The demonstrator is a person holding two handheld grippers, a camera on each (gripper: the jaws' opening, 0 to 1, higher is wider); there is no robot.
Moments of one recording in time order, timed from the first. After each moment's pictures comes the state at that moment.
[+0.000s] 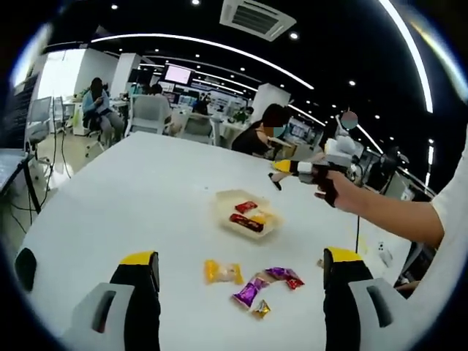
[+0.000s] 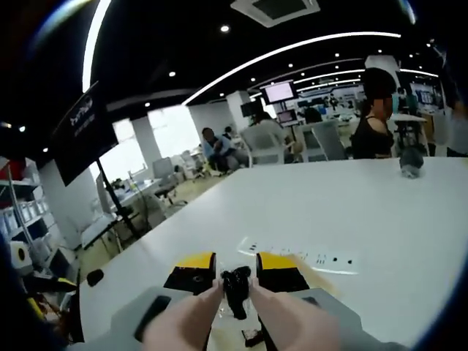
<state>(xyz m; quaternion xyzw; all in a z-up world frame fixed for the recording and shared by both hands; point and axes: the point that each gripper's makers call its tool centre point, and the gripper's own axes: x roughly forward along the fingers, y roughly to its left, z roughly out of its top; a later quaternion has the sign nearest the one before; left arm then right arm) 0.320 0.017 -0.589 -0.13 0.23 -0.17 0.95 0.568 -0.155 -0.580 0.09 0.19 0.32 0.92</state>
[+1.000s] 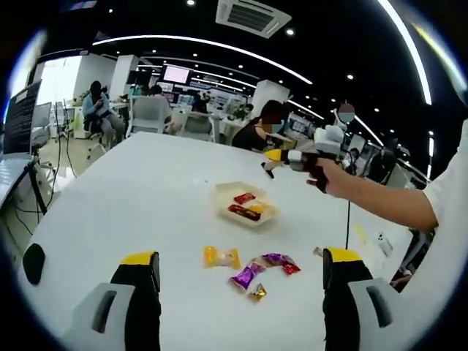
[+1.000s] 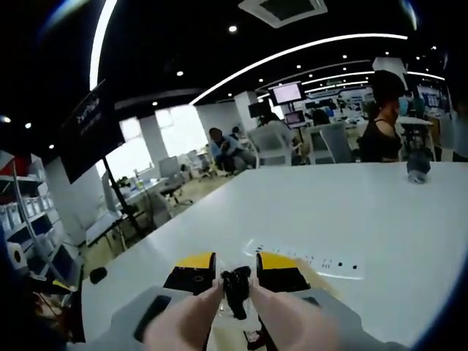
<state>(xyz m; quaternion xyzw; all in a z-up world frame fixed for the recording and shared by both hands) 0.286 0.016 -0.590 -0.11 0.25 -0.17 0.95 0.572 -0.151 -0.579 0.09 0.19 0.33 0.92</state>
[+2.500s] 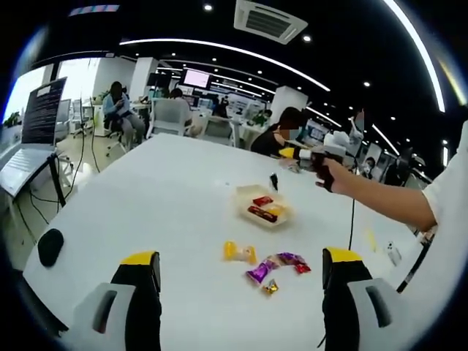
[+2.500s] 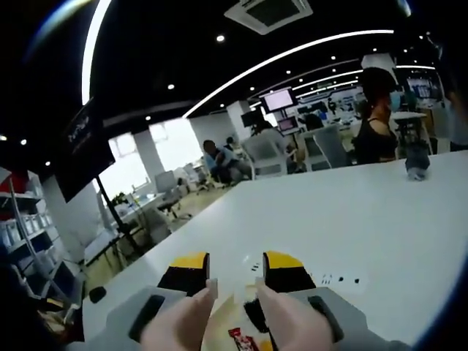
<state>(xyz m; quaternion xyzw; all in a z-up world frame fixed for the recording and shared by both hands) 0.265 0.047 -0.585 -0.13 0.23 -0.11 0.96 0.606 -0.153 -0.568 0.13 0.17 0.32 0.92</state>
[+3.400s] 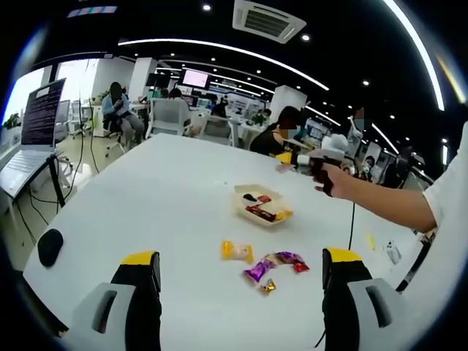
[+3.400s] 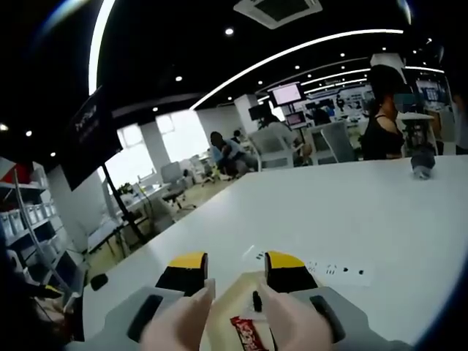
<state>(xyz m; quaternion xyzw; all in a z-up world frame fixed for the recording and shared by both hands) 0.263 0.040 -0.584 -0.12 0.24 -0.11 0.96 0.581 -0.147 -0.580 0.11 0.18 0.34 0.91</state>
